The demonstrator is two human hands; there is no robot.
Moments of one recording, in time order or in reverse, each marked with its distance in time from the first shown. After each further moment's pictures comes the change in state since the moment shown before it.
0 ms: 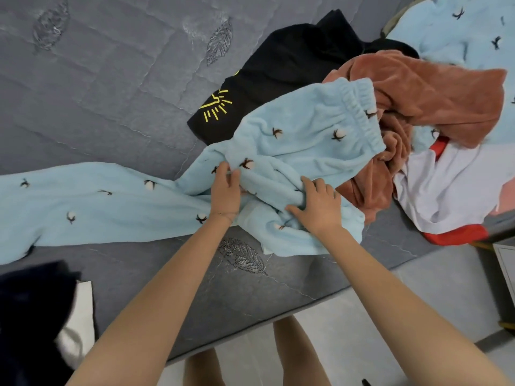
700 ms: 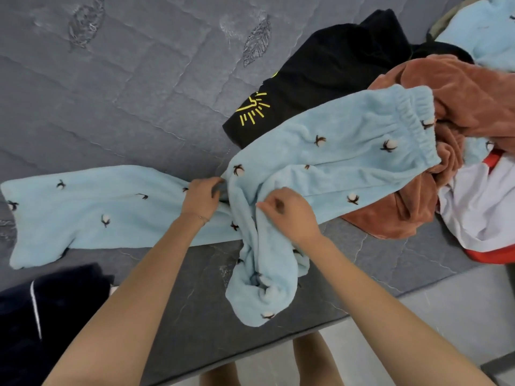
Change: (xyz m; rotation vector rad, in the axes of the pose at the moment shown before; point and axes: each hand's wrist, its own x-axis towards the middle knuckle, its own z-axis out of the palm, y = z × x) left_hand 0.060 -0.045 -0.136 0.777 -0.169 0.190; right_hand 0.009 -0.129 0.024 0.553 -0.052 -0.237
